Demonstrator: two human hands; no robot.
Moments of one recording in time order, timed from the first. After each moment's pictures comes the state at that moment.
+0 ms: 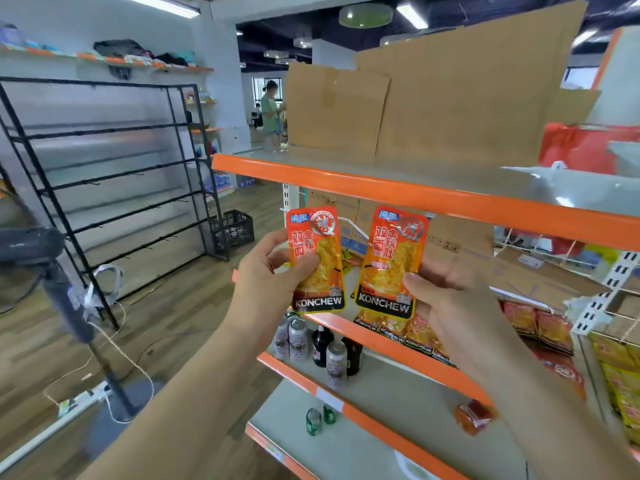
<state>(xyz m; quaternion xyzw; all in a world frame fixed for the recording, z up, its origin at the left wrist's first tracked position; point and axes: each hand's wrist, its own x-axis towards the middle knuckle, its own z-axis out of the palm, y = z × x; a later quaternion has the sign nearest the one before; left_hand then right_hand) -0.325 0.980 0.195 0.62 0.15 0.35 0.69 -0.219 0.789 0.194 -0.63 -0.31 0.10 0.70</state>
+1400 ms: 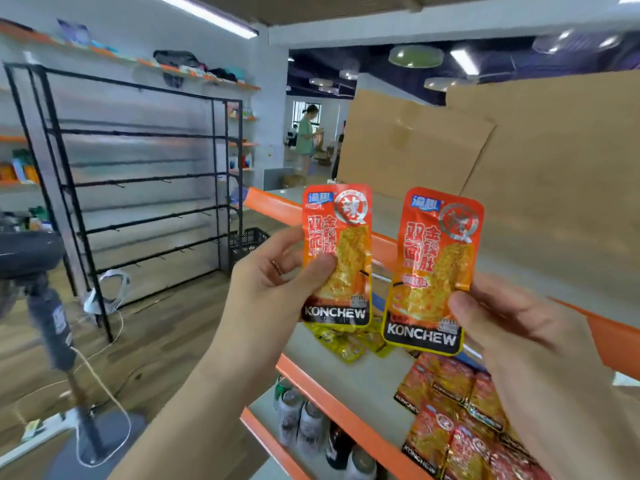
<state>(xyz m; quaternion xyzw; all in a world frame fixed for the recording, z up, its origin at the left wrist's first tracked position) -0.252 1.118 0.237 0.58 0.04 0.43 0.69 -0.148 0.937 0.253 -0.63 -0.40 0.01 0.67</state>
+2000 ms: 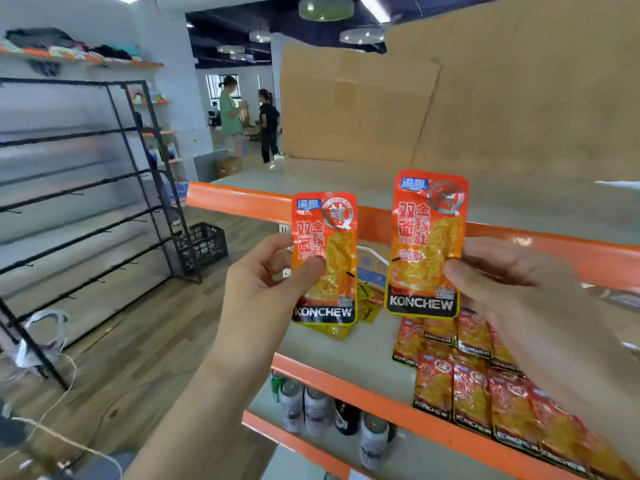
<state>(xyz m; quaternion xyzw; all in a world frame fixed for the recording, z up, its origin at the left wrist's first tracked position) -0.217 1.171 0.209 0.64 0.04 0.35 0.69 -0.137 0.955 0.238 -0.69 -0.30 0.00 0.66</state>
